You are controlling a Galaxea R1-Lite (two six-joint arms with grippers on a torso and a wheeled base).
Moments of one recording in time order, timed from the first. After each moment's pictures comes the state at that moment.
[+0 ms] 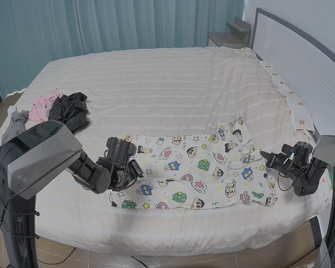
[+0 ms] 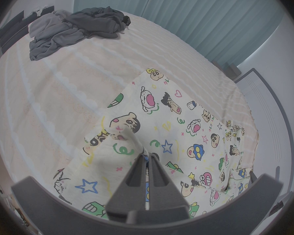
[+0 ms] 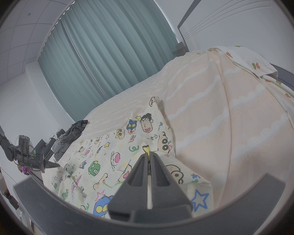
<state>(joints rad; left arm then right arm) -0.41 2.31 -1.15 -0.42 0.20 -0.86 -0.11 2.45 -0.85 -1.38 0.44 0.32</state>
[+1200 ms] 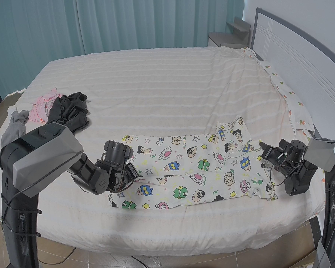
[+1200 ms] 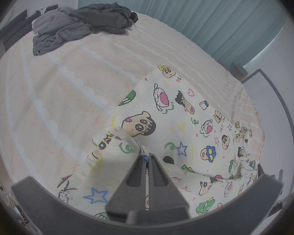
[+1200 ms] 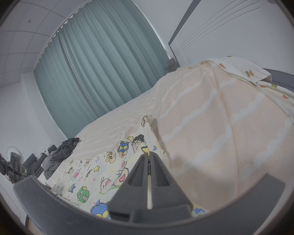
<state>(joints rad) -0.38 2.34 -1.14 -0.42 0.20 -0.86 -0.07 2.56 -0.99 -1.50 0.27 0.42</state>
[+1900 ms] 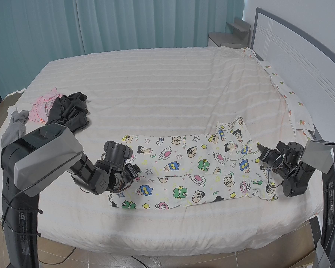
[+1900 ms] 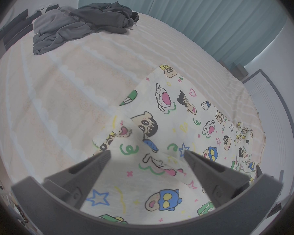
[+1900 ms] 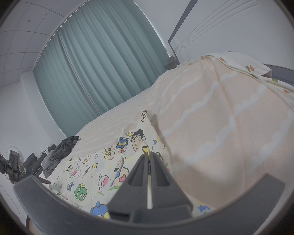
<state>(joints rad) -0.37 2.35 -1.15 -0.42 0.21 -0.86 -0.06 2.59 -1.01 -1.50 0.27 0.42</state>
